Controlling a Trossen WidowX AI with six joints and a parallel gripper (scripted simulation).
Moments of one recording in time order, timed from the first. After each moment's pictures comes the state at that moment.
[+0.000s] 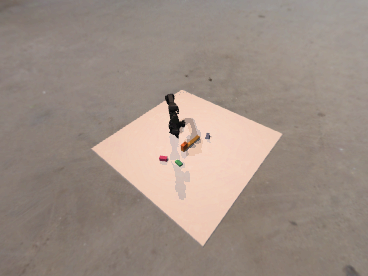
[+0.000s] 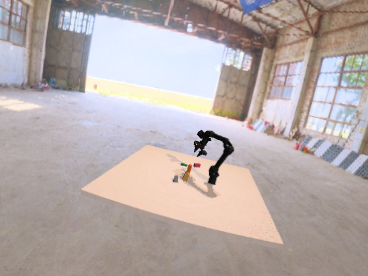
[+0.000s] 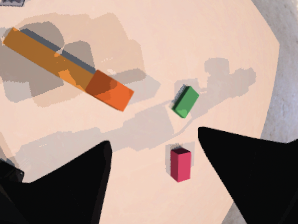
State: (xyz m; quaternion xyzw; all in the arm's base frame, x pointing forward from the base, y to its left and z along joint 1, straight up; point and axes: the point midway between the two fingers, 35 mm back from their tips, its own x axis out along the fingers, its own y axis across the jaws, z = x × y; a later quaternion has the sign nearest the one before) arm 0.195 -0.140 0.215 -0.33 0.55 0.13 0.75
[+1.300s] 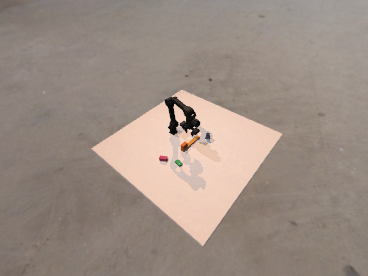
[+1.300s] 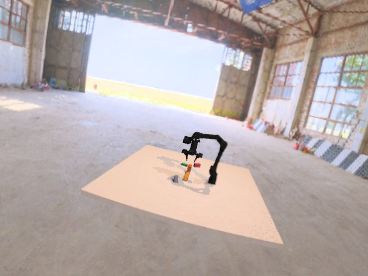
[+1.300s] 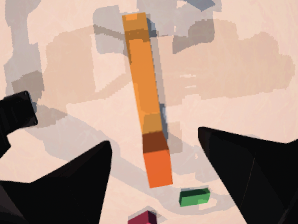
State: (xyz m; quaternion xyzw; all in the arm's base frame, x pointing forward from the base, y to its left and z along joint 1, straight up) arm 0.236 -0.029 0.172 -0.50 0.50 0.48 0.52
